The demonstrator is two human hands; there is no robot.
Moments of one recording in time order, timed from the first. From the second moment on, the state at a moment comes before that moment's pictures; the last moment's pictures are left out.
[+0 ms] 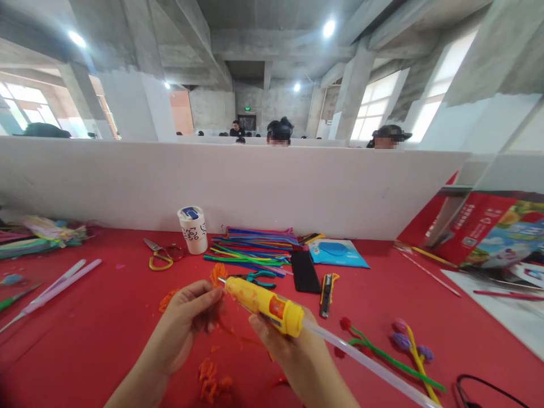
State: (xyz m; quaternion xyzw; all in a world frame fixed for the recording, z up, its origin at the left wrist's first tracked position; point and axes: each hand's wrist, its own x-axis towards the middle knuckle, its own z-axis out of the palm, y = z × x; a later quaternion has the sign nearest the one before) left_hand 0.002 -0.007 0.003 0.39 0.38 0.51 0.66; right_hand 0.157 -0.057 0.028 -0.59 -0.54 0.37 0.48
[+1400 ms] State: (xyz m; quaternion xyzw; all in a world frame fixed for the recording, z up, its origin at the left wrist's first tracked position) left_hand 0.001 -0.008 0.004 0.34 0.34 0.50 0.71; right_hand 0.160 -0.058 0.023 -0.59 -0.60 0.30 0.46
